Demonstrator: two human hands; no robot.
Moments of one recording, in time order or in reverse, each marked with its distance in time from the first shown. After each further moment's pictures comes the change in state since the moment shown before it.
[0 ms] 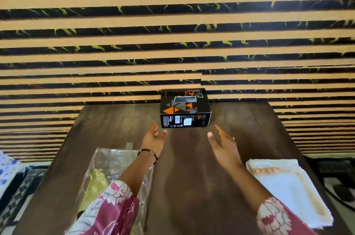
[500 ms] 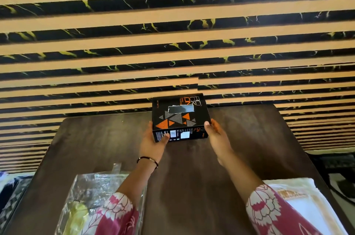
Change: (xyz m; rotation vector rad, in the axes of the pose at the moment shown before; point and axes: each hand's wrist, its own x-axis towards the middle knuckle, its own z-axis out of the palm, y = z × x) left_hand 0.076 0.004 0.032 0.053 0.016 0.008; right_hand 0.103 -0.015 0.015 0.533 -0.046 0.293
